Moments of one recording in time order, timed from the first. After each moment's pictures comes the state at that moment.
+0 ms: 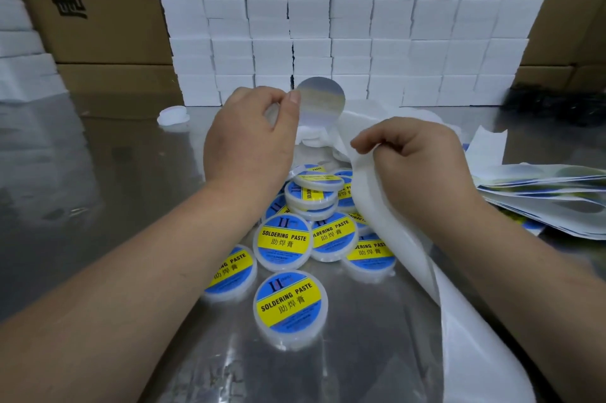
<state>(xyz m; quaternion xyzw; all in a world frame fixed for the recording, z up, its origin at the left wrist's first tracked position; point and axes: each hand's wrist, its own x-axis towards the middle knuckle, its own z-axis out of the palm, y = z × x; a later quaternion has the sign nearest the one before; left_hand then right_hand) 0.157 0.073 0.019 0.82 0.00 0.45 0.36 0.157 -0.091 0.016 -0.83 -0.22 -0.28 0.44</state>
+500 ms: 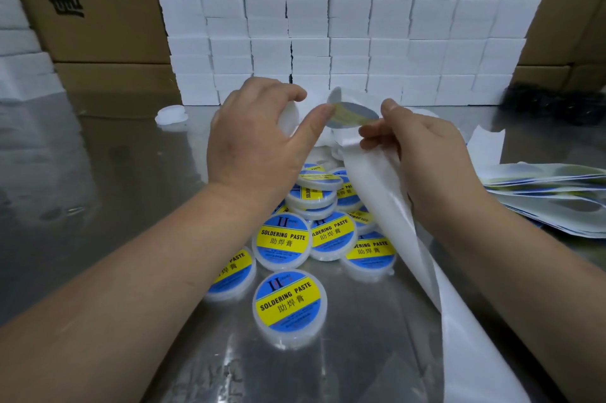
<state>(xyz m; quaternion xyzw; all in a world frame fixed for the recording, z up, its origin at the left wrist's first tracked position) 0.141 0.066 0.025 0.83 -0.09 0.46 0.30 0.159 -0.088 0.019 -0.74 -0.12 -0.17 0.64</state>
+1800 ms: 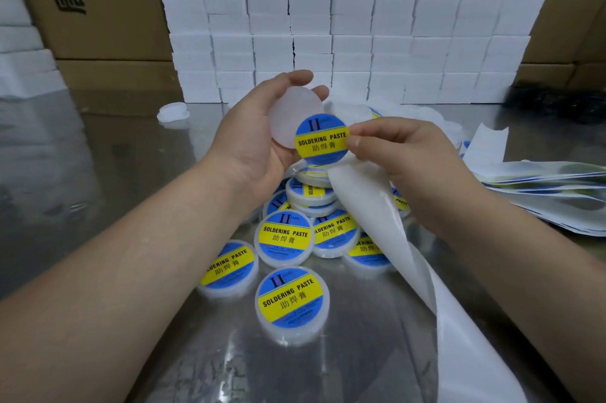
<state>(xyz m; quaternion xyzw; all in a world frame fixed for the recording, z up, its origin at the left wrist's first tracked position) 0.155 0.068 0.034 0.50 -0.13 0.08 0.86 0.150 -0.082 0.022 -0.70 -0.24 -0.08 0.67</state>
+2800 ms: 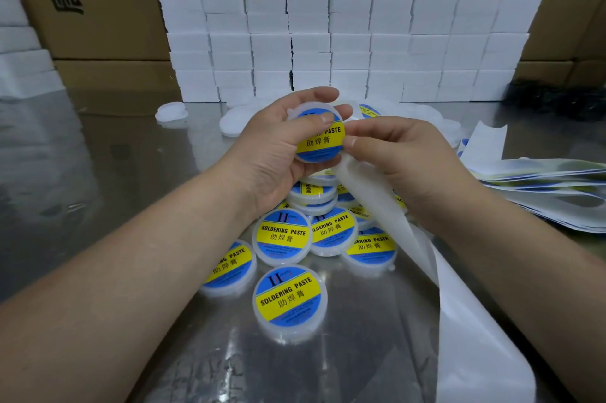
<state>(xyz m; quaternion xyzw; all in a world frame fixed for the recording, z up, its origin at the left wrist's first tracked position) 0.156 0.061 0.022 0.56 -0.20 0.05 0.80 0.152 -0.083 0.019 -0.70 -0.26 -0.05 0.67</state>
